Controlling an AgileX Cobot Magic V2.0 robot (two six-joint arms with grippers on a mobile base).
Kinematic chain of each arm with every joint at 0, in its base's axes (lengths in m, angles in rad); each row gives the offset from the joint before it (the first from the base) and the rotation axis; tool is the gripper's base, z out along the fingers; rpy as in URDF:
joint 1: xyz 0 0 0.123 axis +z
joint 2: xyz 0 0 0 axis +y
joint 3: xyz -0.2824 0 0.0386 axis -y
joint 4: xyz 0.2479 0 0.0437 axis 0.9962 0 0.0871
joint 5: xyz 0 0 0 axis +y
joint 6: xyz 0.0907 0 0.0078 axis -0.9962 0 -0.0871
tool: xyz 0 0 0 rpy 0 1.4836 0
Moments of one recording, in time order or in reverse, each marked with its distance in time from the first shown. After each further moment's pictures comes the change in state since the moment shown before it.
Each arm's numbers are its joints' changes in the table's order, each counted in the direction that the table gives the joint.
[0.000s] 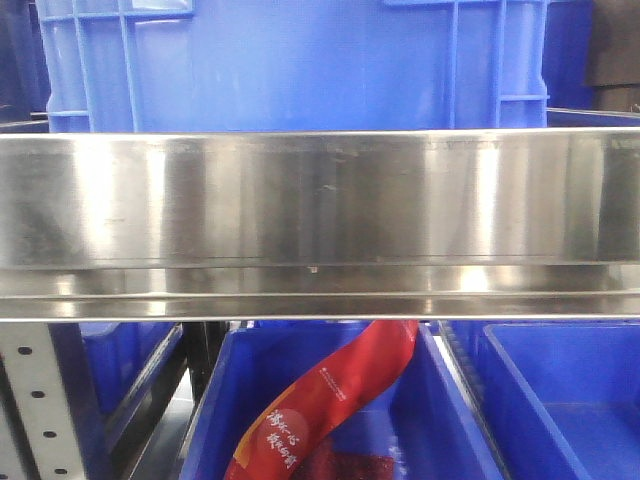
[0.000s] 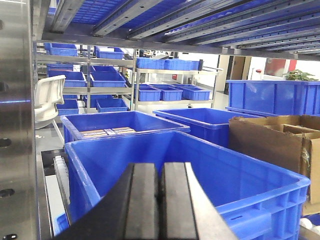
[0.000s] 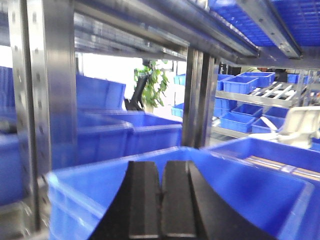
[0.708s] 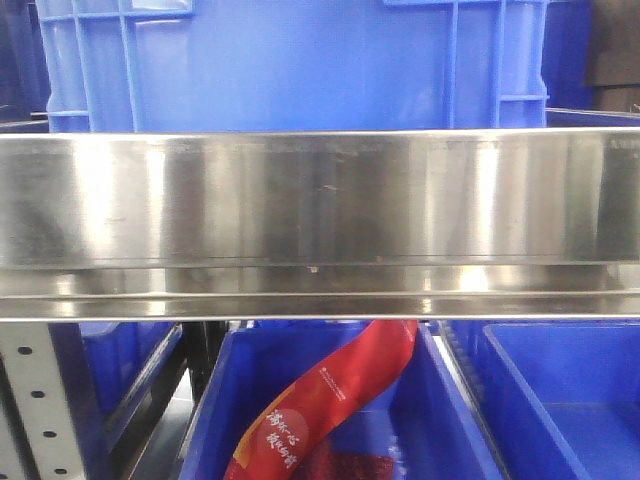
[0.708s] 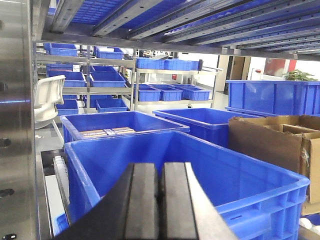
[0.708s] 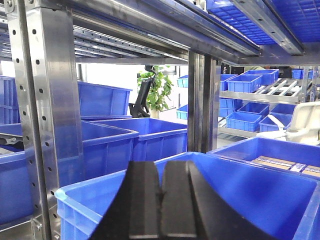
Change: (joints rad) left arm 0.000 0.000 0.000 0.000 0.000 0.000; right arm 0.021 0.040 0.061 -0.059 0.005 -0.150
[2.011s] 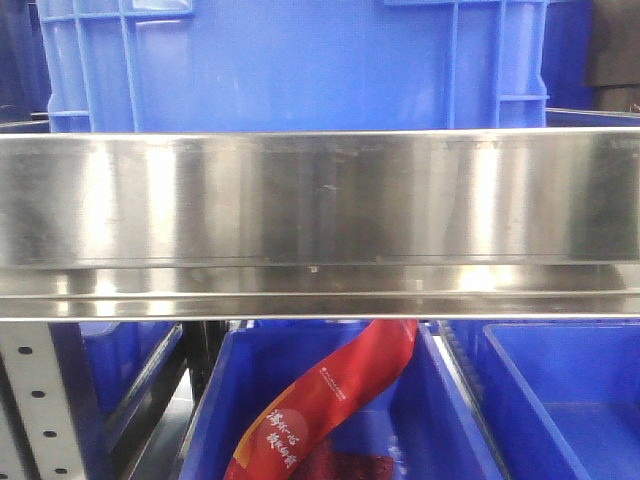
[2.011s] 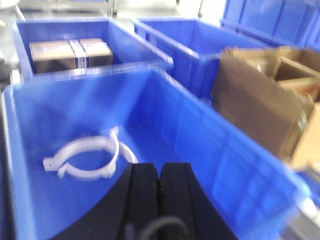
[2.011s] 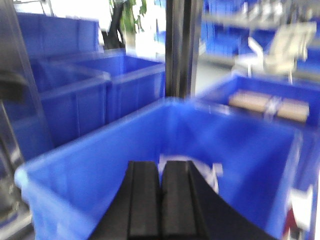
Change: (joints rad) left arm 0.000 0.644 0.803 -0.118 0.592 0.000; right arm 0.000 0.288 0.495 0.009 0.566 0.012
